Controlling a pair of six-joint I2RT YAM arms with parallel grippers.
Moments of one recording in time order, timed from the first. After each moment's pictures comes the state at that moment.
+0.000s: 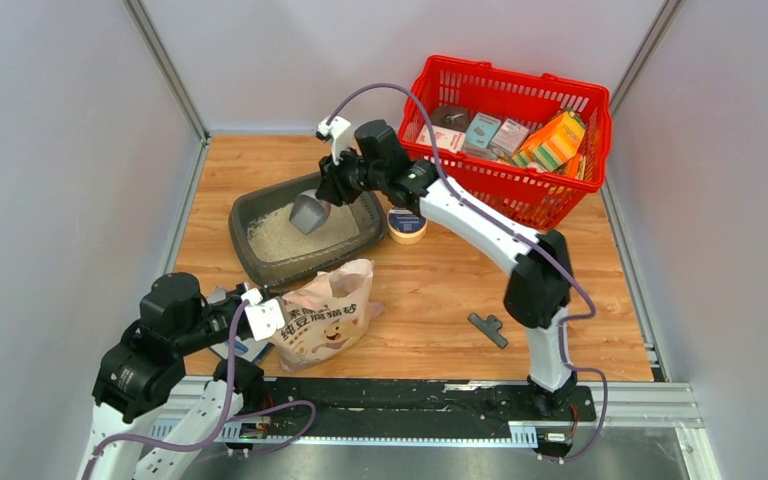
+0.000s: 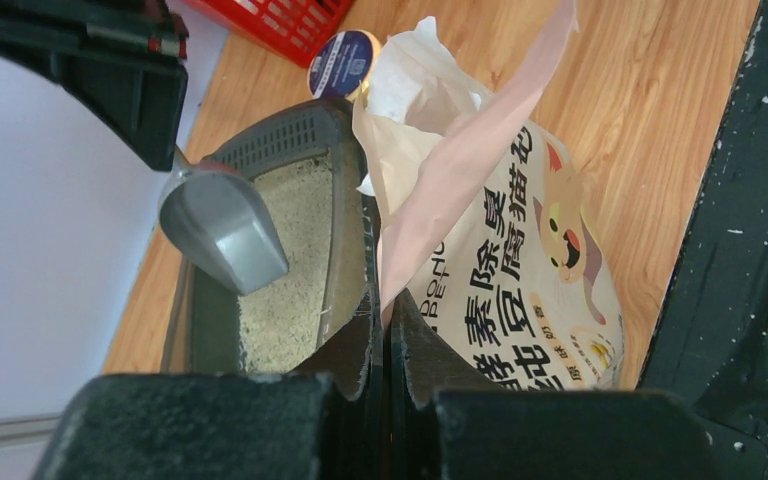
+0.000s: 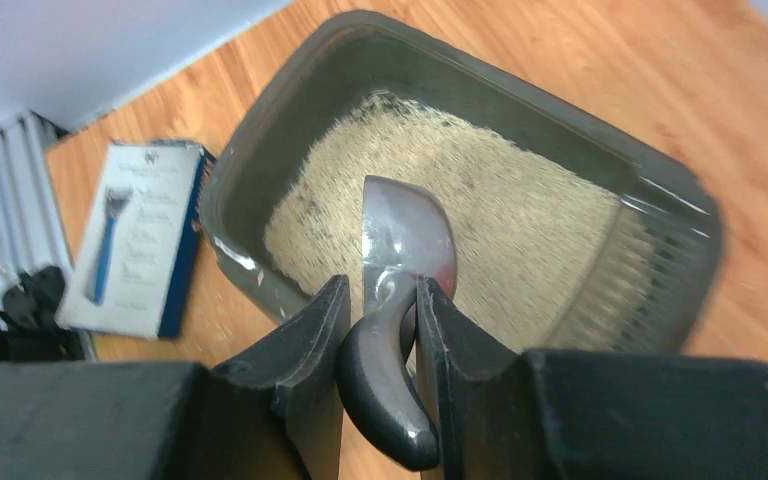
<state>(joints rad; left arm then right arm) -0.44 0.43 1.02 -1.04 0.47 0.77 0.77 2.07 1.99 -0.34 -0.36 0.11</state>
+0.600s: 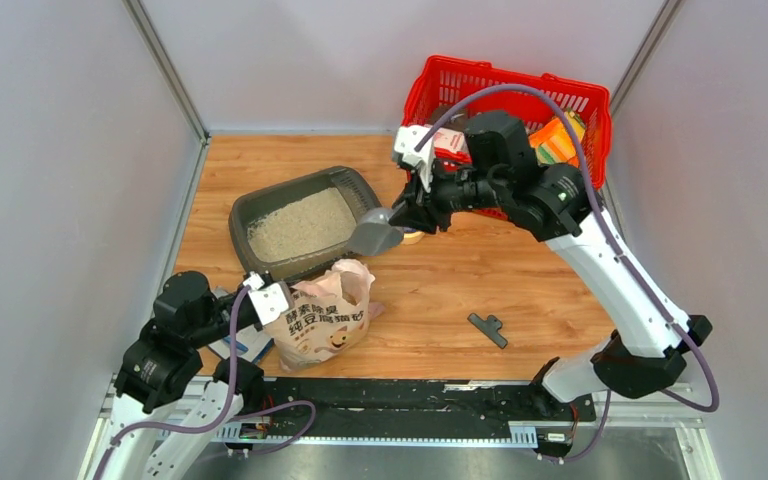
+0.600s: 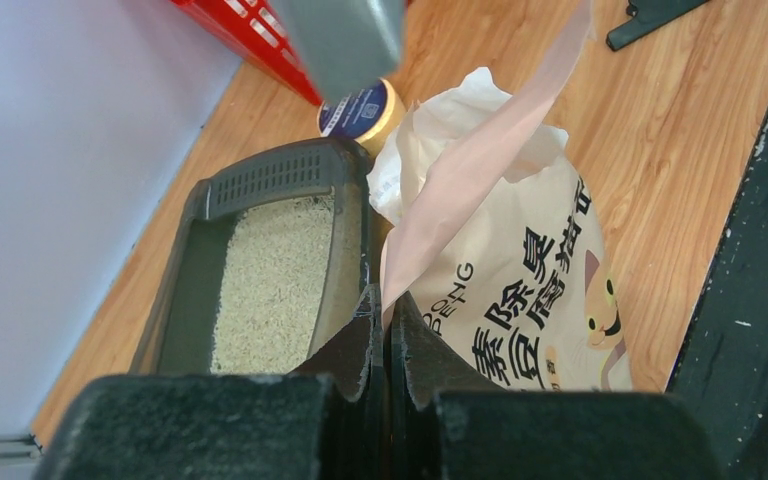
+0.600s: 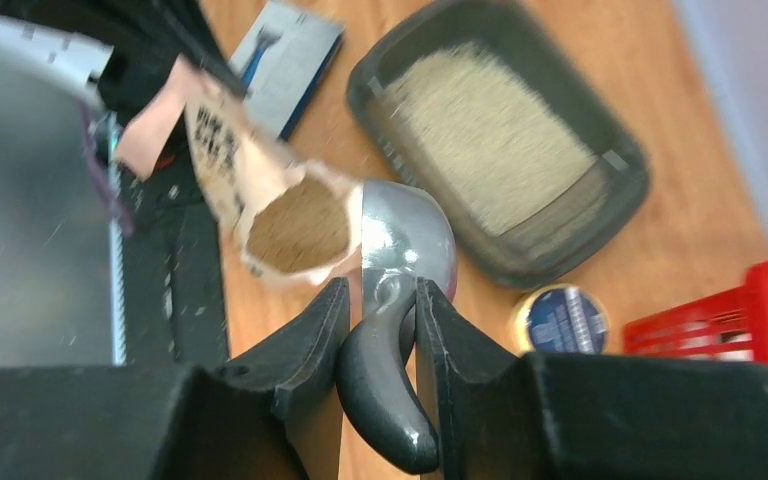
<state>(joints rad) -0.44 0.39 0.85 -0.77 0.50 0.61 0.76 1.43 1.93 -0.92 -0.50 -0.32</state>
